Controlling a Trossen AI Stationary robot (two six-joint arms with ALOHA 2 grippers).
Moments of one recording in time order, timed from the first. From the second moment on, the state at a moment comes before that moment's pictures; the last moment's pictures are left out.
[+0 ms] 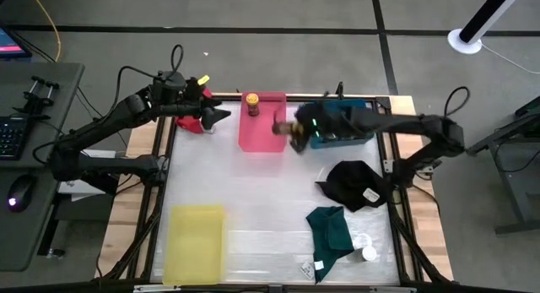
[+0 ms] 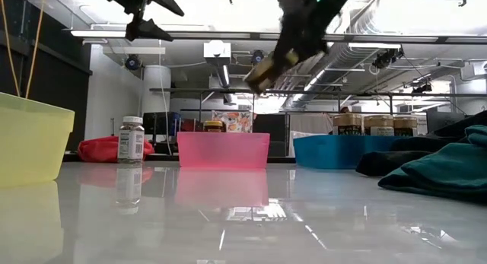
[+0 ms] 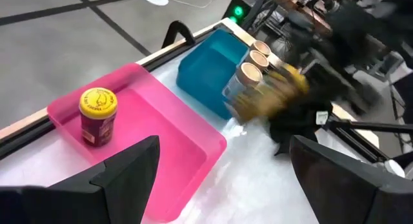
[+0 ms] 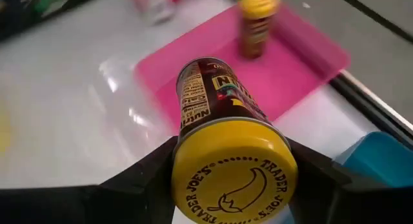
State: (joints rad) left arm 0.56 0.99 1.06 -0.56 0.18 -0.34; right arm -0.19 1.50 1.31 -0.62 0.22 0.32
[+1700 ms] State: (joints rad) left arm 0.53 1.17 1.06 -0.56 0.04 -0.33; right arm -0.50 2.36 2.26 -1.14 0.10 0.07
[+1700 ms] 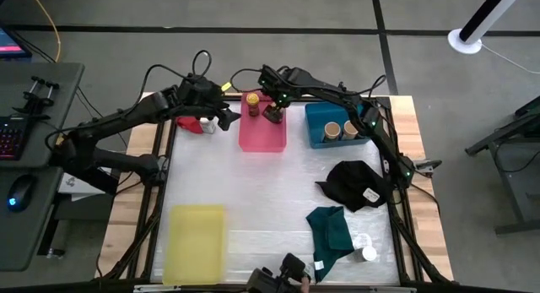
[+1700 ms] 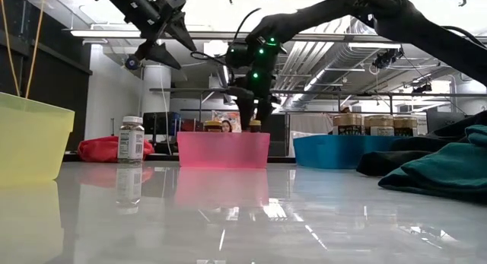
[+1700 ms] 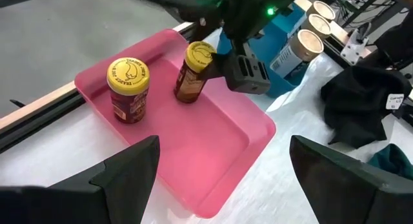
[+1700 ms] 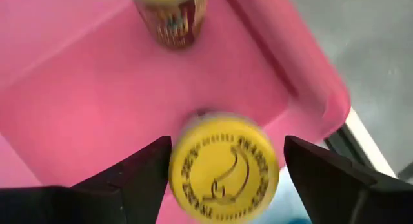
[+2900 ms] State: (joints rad) left arm 0.54 1.00 1.06 -0.62 -0.01 -0.26; right arm -0.54 2.11 1.95 -1.08 -0.11 -0.13
